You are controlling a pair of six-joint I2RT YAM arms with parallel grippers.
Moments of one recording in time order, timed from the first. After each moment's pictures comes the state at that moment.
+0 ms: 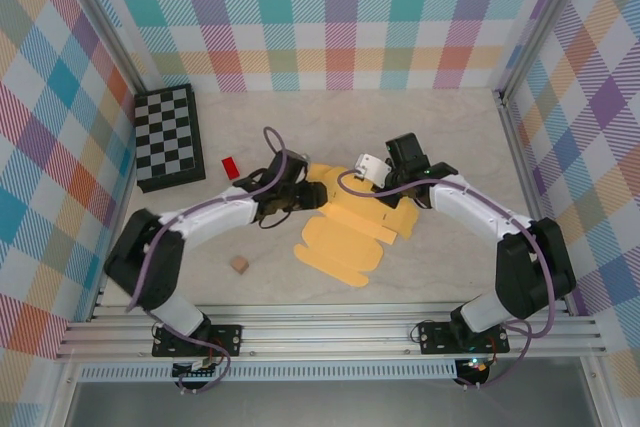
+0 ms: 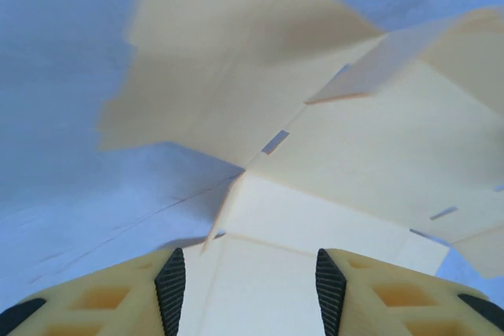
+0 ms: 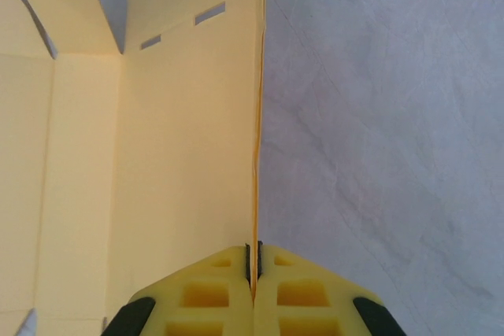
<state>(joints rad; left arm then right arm) -0.63 1.55 1.02 -0.30 0.08 -0.60 0.47 1.50 1.04 -0.47 -0.07 -0.73</state>
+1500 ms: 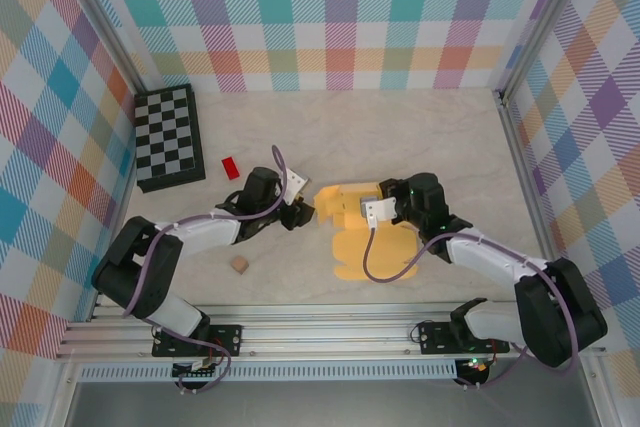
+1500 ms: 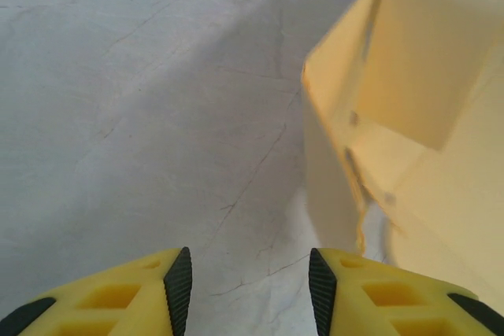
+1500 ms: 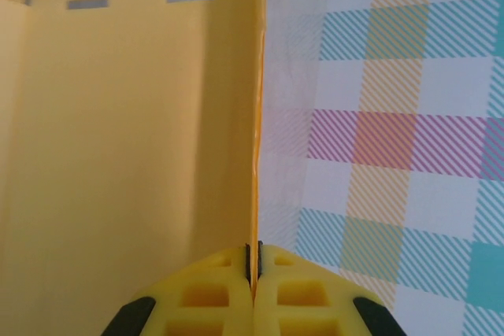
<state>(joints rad) -0.53 1.52 0.71 0.13 0.29 0.04 0.48 1.24 0.52 0.29 -0.04 -1.49</state>
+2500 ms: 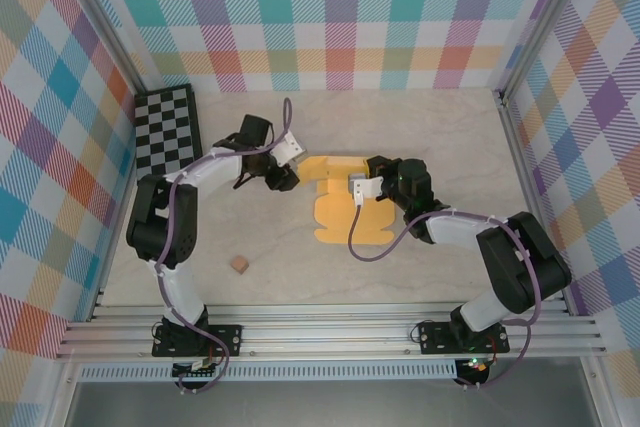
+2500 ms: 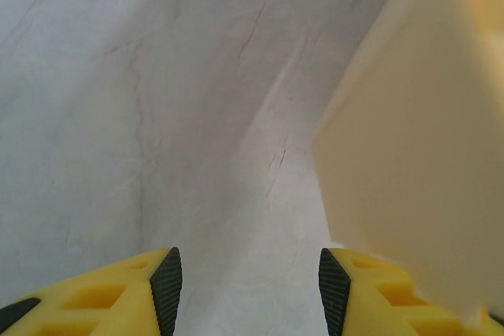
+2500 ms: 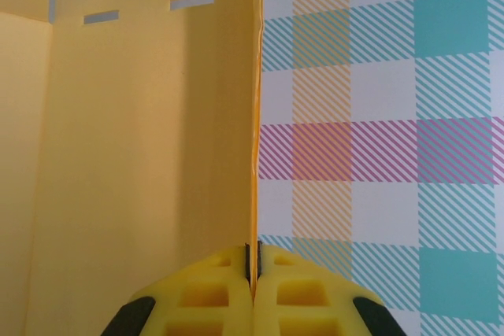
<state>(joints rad) -0.33 1.88 1.33 -0.46 0.39 0.61 0.48 1.53 0.62 0.64 -0.06 -1.44</state>
